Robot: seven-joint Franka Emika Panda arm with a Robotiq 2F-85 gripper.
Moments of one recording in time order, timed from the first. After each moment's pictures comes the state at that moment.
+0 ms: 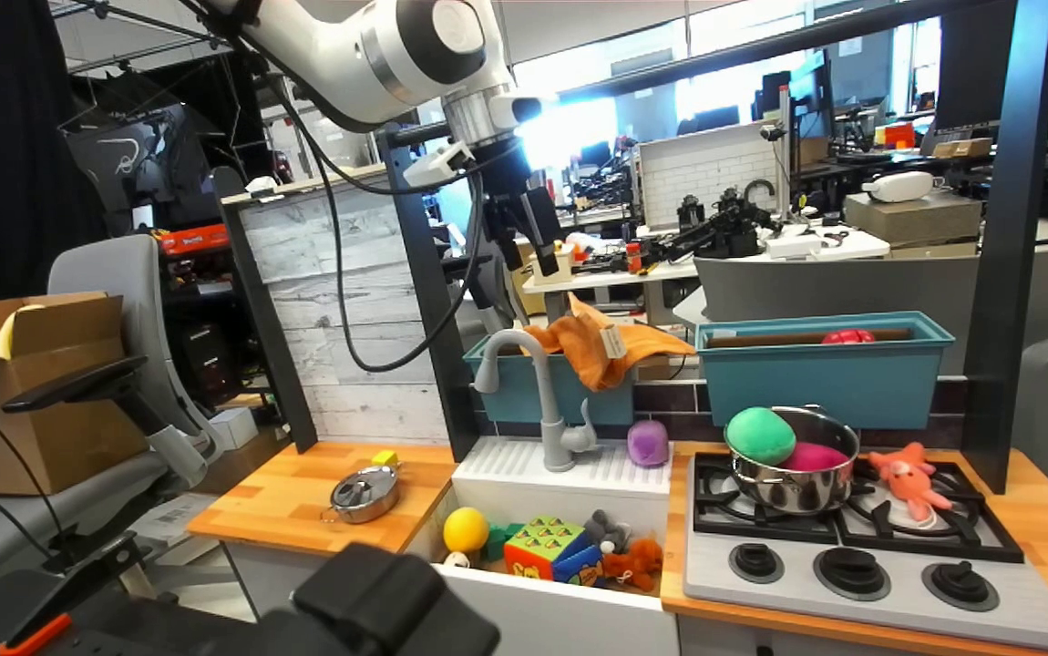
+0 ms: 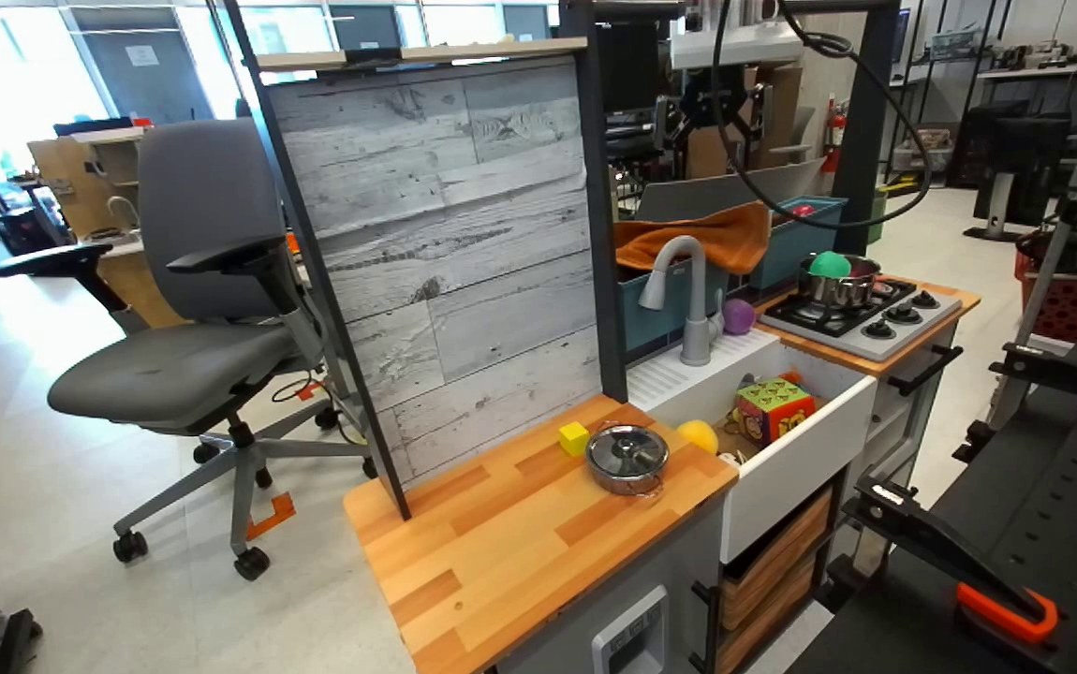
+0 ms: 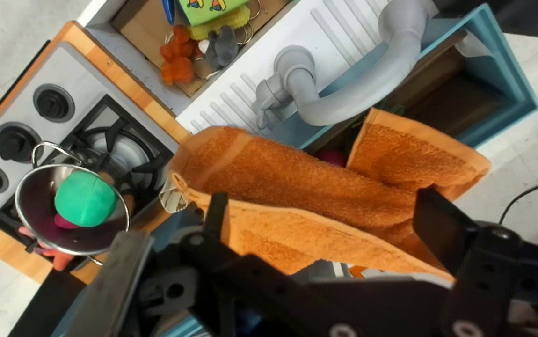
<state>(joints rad) -0.06 0.75 -0.15 -1.39 0.01 2.24 0.53</state>
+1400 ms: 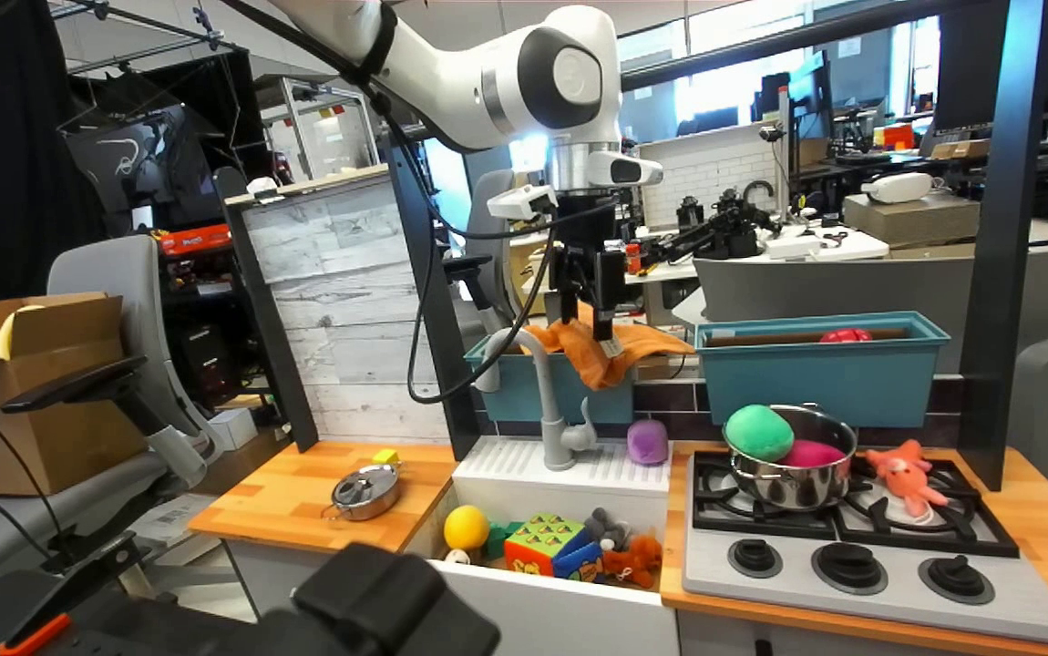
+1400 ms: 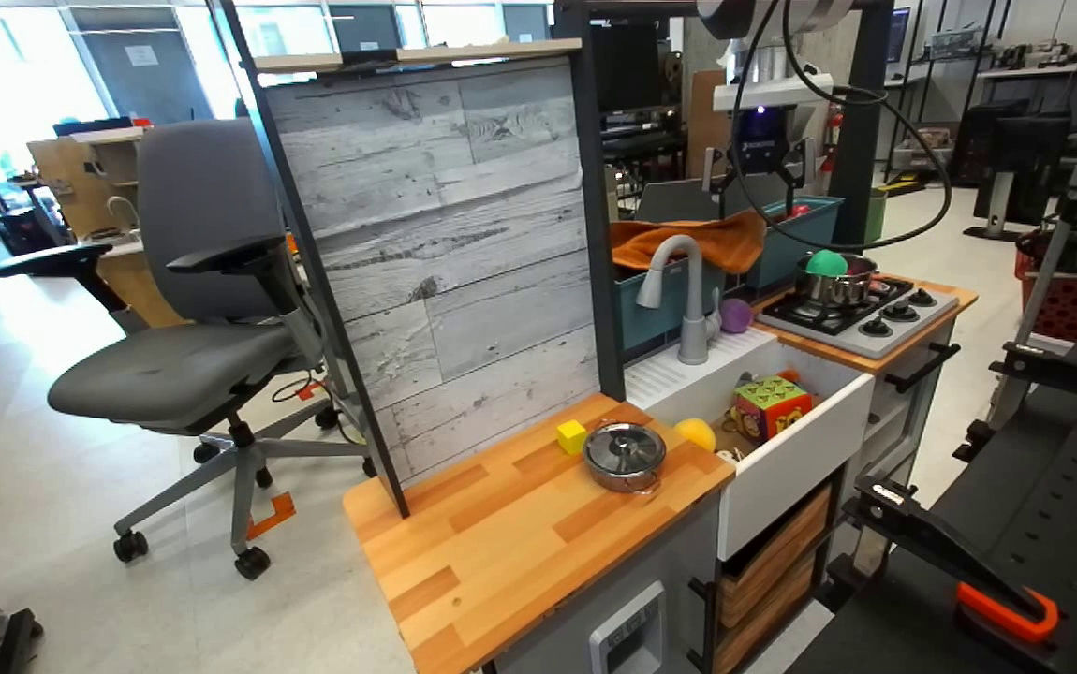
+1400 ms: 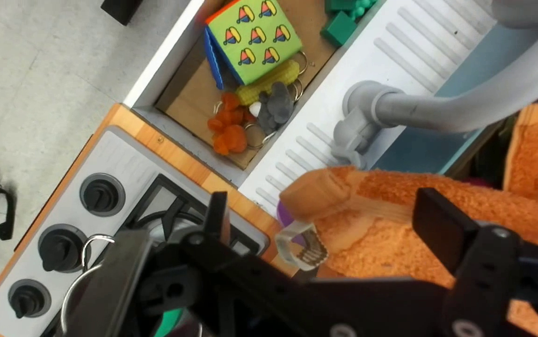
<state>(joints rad) -0.23 1.04 -0.13 -1.01 0.15 1.91 0.50</state>
